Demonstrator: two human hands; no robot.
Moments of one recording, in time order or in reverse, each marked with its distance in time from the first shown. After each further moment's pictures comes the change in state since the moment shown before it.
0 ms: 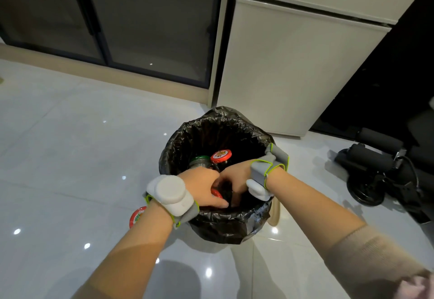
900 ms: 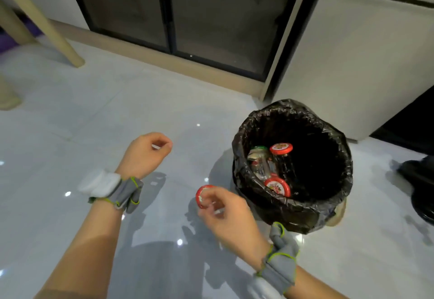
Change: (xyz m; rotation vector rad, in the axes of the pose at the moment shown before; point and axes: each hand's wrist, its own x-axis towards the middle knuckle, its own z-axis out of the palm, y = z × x) left_hand -0.140 -0.170 -0.012 -0.605 0.755 -0.395; right_hand 0.014 -0.167 0.117 0.790 0.750 -0.221
